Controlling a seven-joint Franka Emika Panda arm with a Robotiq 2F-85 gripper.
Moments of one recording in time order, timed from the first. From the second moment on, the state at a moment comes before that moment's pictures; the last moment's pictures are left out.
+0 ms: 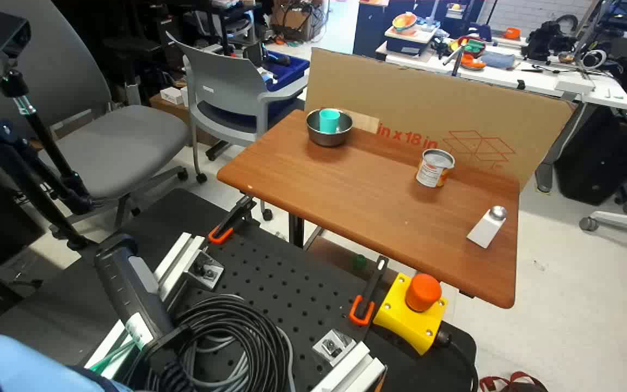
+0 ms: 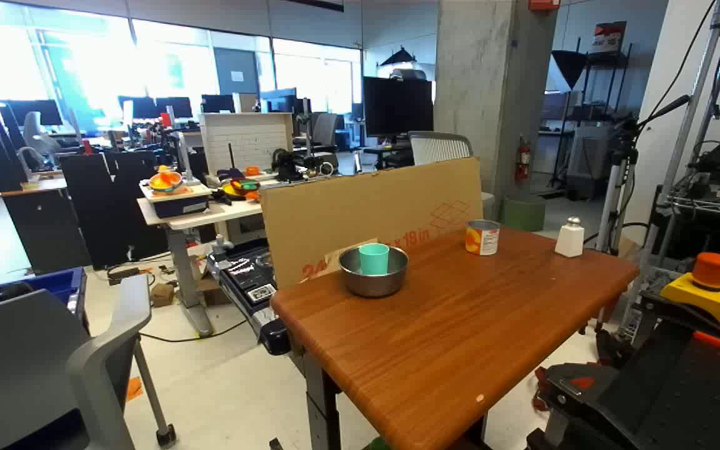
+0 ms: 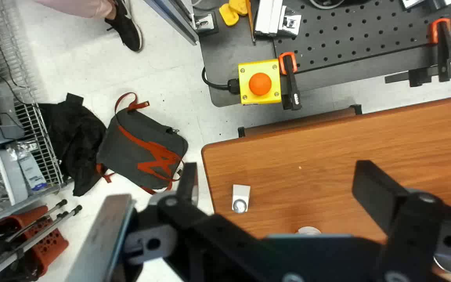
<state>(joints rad) -0.18 -0.32 -0.18 -2.11 -0.21 1.63 -0.15</state>
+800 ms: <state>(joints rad) -0.16 -0.27 -0.17 -2.10 -0.16 1.68 -0.10</state>
